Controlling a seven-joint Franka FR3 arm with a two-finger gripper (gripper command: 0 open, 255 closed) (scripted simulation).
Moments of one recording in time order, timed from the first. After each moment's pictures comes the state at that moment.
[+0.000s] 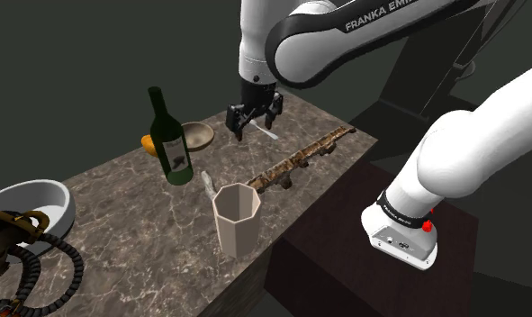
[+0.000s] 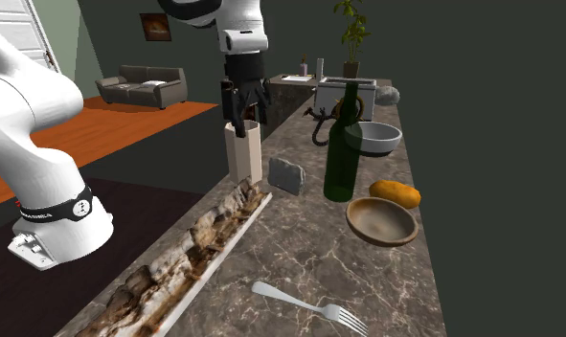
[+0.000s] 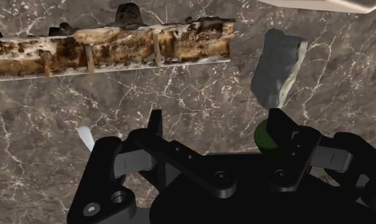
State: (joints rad) arm 0.02 -0.34 0.41 -2.47 0.12 2.20 0.60
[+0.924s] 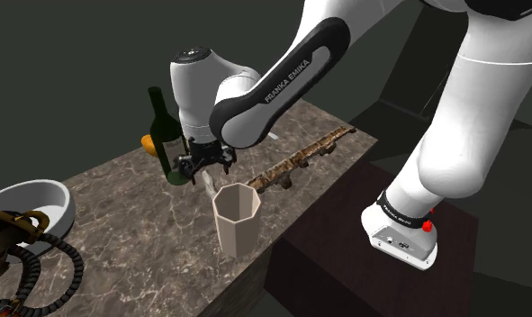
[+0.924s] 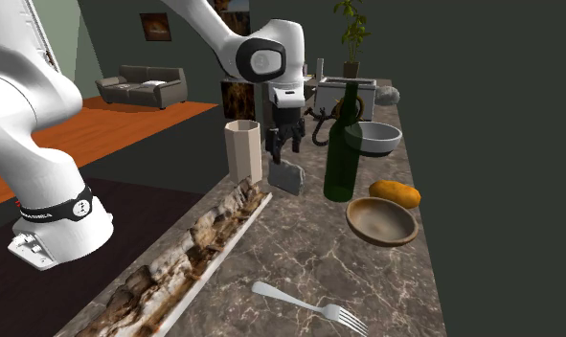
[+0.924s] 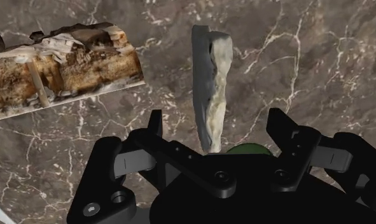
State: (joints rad) arm 0.06 0.23 0.53 -2.20 -0.19 2.40 1.15
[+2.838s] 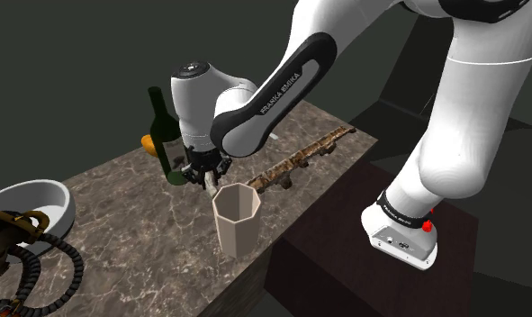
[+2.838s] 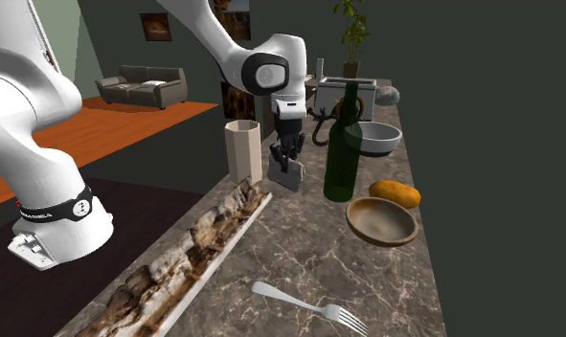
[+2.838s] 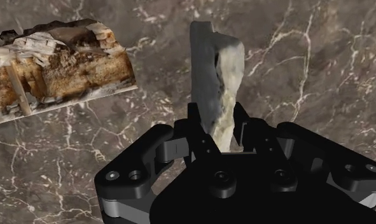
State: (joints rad) arm 0.08 0.30 0.51 -2.19 -0.25 2.44 1.19
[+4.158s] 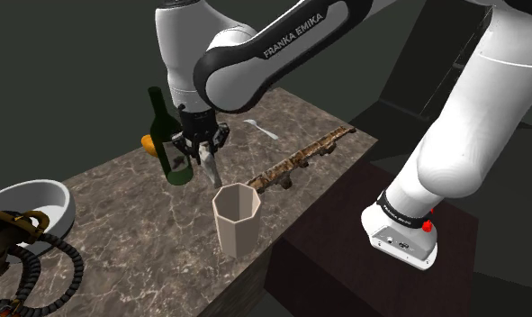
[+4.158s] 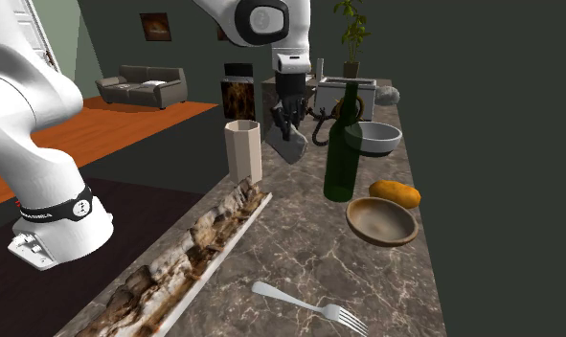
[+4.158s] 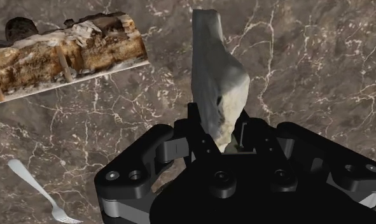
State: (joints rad) arm 0.03 0.12 0.56 -2.11 -0.10 2.22 1.08
